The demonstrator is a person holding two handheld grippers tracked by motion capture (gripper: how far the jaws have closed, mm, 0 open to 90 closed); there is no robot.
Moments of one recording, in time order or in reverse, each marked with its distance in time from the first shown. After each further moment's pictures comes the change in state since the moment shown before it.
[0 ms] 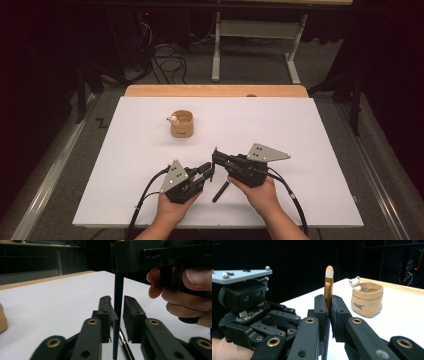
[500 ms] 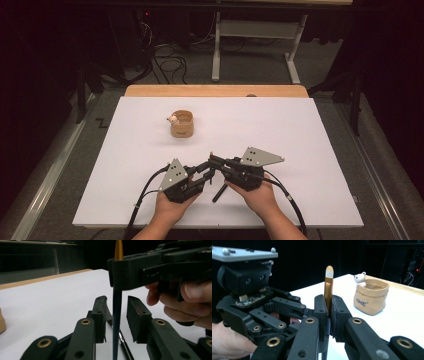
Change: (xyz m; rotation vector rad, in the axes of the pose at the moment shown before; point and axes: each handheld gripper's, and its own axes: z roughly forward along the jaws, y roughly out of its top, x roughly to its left) left arm 0.002 0.004 -0.002 0.024 -0.025 0.004; right arm 0.009 -0.004 0.006 0.052 0.007 -0.072
